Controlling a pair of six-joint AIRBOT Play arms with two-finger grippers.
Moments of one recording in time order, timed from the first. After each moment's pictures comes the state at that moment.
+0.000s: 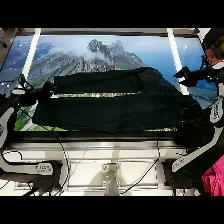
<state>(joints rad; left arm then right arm) 0.31 -1.54 0.95 0.54 -0.52 -1.14 -0.44 -1.95 1.79 -0.98 1.22 1.43</state>
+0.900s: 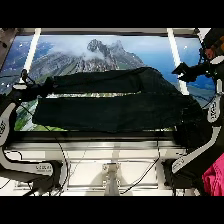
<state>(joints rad) 0.28 -1.57 1.05 0.56 -0.58 -1.19 -0.39 -1.95 1.86 -1.02 1.24 1.42</state>
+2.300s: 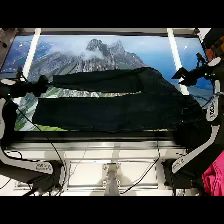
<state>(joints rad) 0.40 -1.63 1.23 0.73 -0.89 -1.29 -0.39 -1.99 1.86 -1.13 1.27 1.44</state>
